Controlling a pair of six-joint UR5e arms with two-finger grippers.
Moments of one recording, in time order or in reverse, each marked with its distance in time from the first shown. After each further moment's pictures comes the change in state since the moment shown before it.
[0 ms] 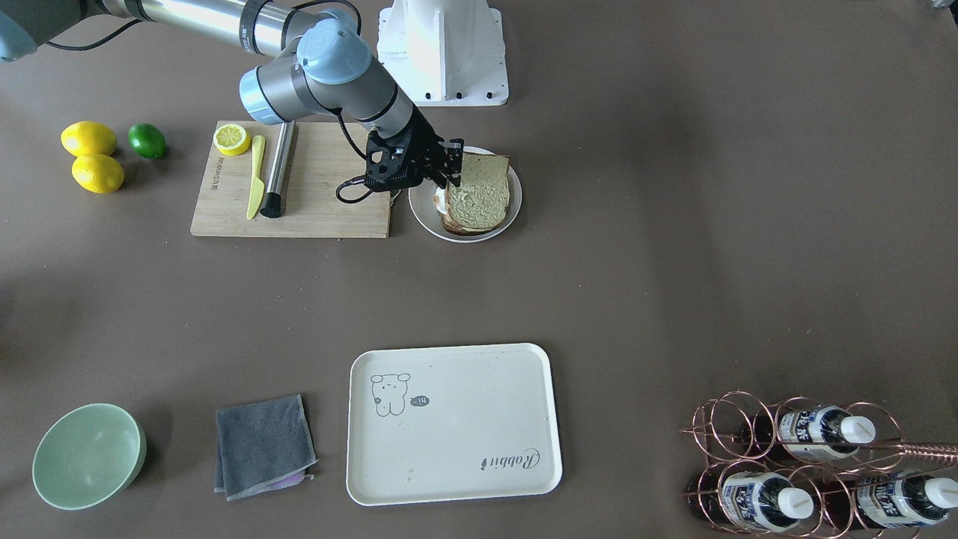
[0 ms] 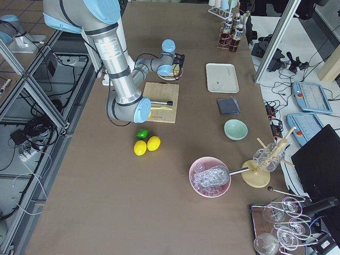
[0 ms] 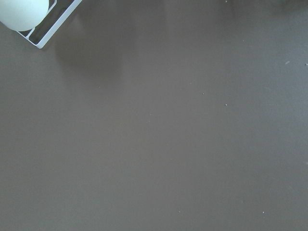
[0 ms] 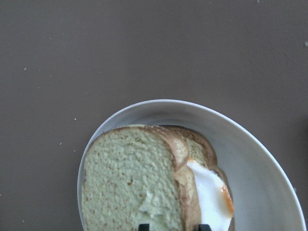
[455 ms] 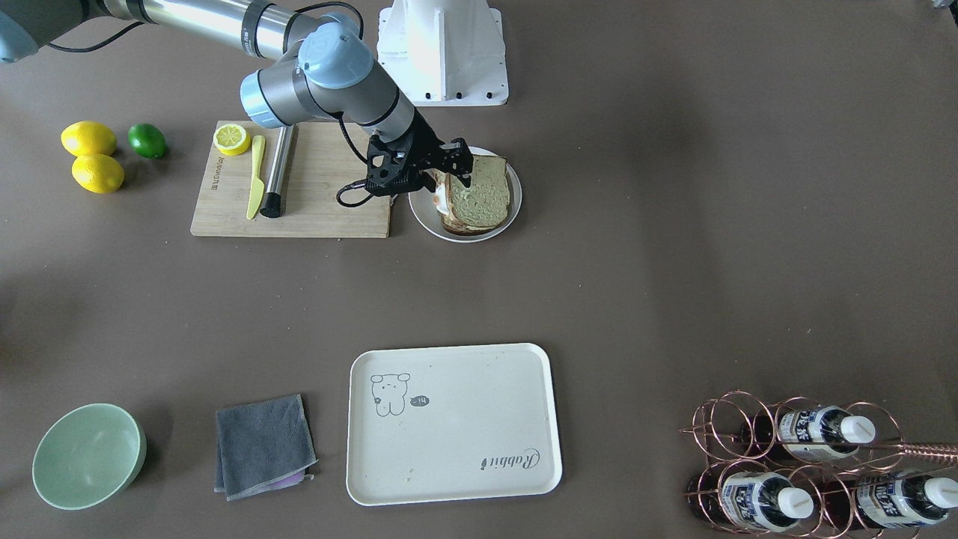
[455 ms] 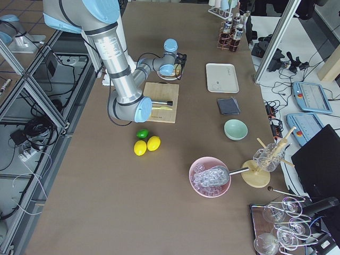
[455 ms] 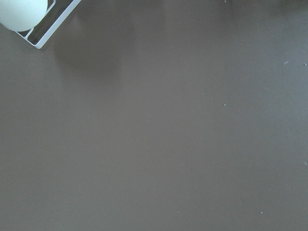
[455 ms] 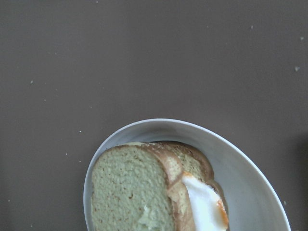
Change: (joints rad) left arm 0.066 -0.030 -0.014 -0.087 -0.056 -0.149; right arm 0.053 -0.008 0.016 -0.004 0.062 -0.007
